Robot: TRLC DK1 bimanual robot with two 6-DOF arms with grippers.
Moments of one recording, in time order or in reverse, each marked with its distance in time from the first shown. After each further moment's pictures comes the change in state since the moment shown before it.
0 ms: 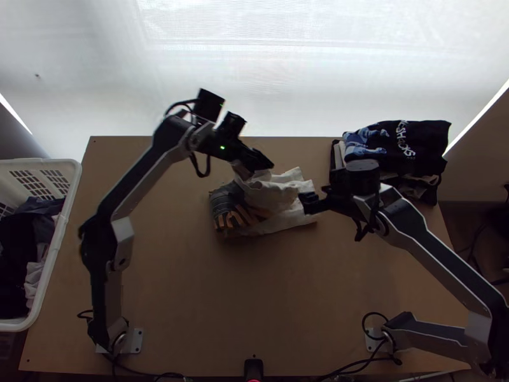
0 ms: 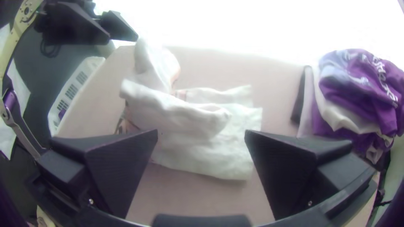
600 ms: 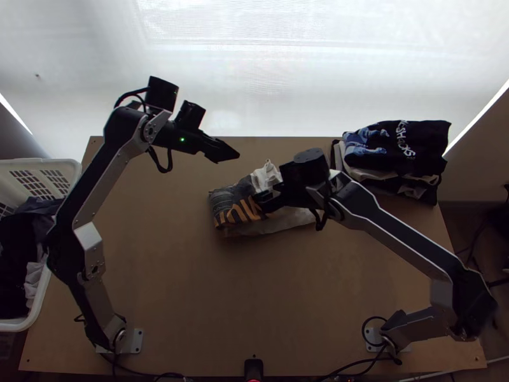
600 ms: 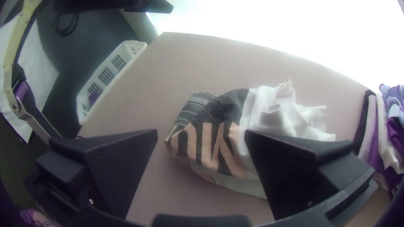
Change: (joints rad) left arm 0.150 -0.158 -0.110 -0.096 0.000 0.080; right arm 0.199 0.267 0.263 0.015 -0.101 0.056
